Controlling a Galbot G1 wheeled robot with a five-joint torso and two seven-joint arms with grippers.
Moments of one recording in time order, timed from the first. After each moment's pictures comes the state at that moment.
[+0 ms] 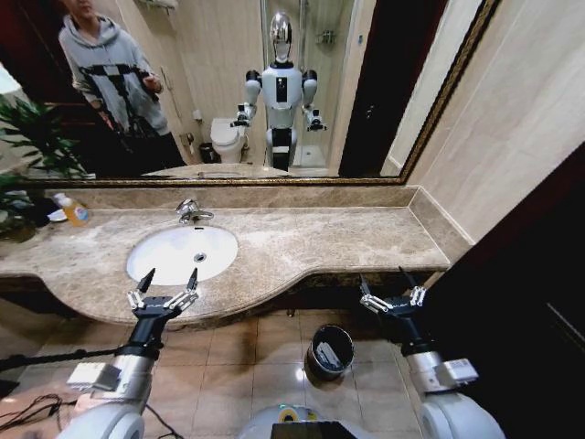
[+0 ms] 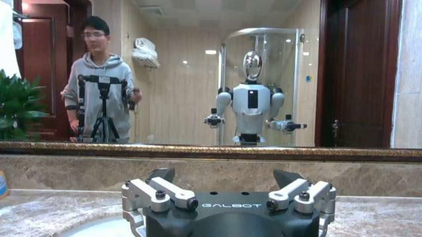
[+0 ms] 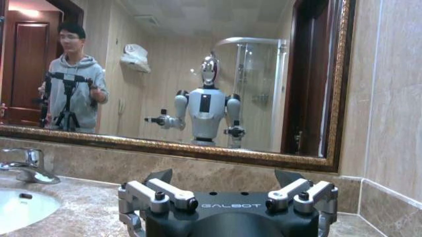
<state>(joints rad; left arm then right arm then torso) 1.84 -1.36 -0.82 -2.47 -0.37 0.04 0.05 -1.82 1.51 0.71 2.40 0.10 0.10 -0.17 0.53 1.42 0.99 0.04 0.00</state>
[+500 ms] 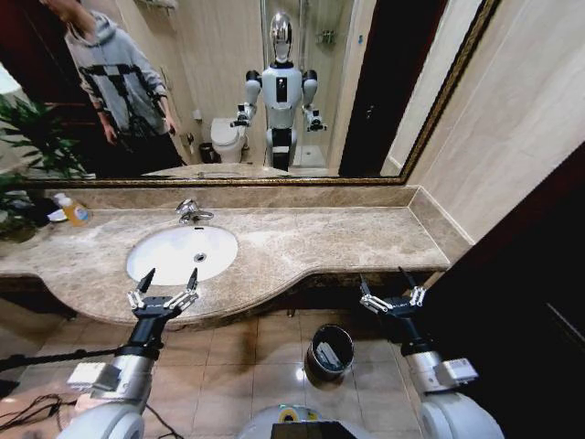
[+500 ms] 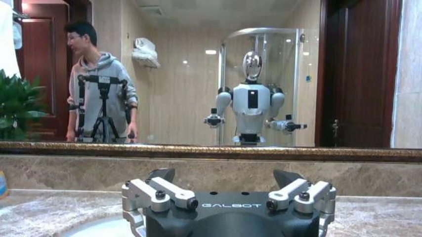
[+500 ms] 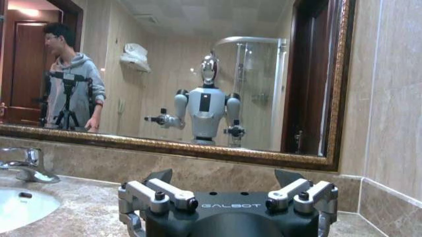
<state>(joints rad) 1.84 -1.36 -0.82 -2.47 -0.37 0.04 0.05 -1.82 1.51 0.71 2.39 0.10 0.10 -0.17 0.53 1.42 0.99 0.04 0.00</state>
